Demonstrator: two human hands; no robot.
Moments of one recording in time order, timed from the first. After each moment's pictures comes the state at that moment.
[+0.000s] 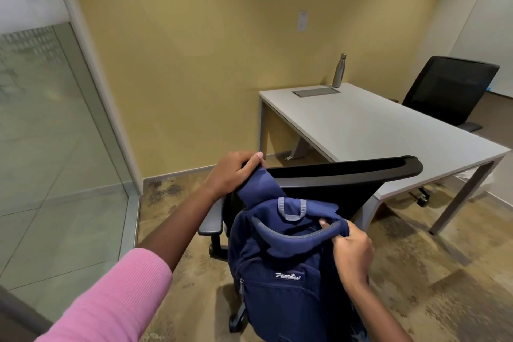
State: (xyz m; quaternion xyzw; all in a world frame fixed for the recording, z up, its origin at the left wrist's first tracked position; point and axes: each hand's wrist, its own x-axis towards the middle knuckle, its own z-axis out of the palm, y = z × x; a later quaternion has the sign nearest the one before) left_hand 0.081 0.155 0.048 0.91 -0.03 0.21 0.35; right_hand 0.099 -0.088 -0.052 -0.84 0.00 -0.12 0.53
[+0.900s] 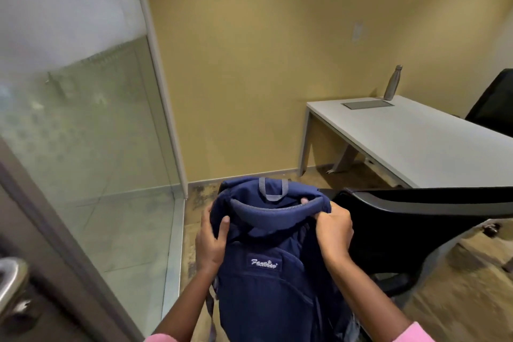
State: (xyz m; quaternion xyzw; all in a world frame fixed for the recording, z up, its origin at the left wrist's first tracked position) left_hand -0.060 0.318 -0.082 0.74 0.27 0.39 0.47; right_hand 0.035 0.142 0.003 -0.79 -0.02 0.02 0.62
